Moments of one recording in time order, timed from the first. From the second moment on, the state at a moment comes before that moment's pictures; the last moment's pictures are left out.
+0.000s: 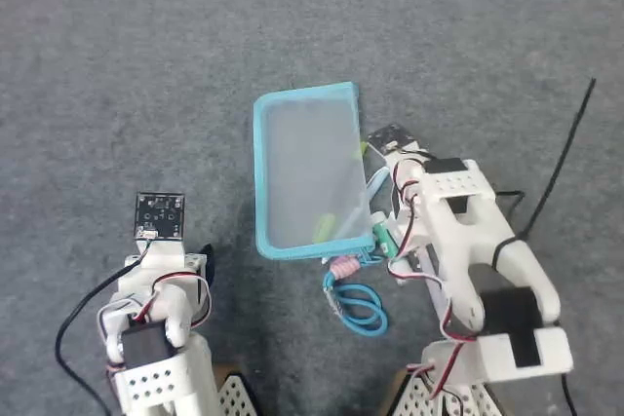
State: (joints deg) left arm -22.0 -103.2 96.9 71.5 -9.2; right arm -10.8 -0.9 38.8 60.7 19.8
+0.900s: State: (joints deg) left arm -22.0 -103.2 96.9 71.5 -9.2; right arm 23.6 2.9 12.9 68.6 34.5
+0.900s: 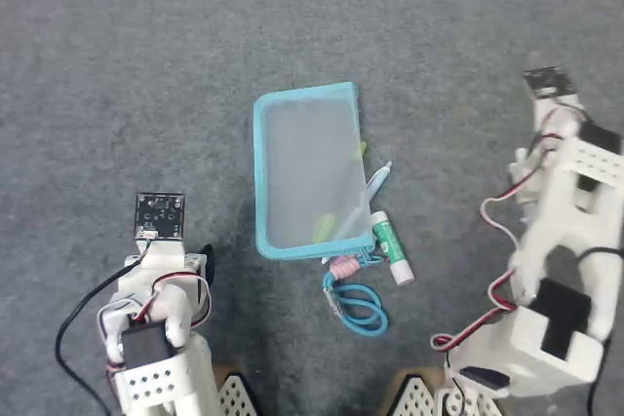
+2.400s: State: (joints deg) left arm -22.0 -103.2 96.9 71.5 -9.2; right arm -18.9 16.1 0.2 75.6 8.4
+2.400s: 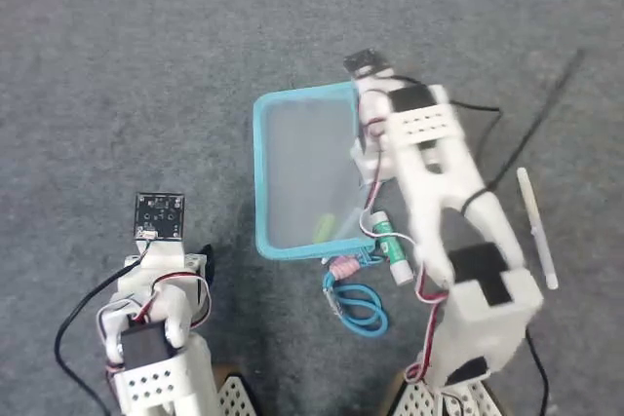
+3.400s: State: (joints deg) left arm -22.0 -103.2 96.9 71.5 -9.2; right arm -29.5 20.6 0.6 70.9 -11.1
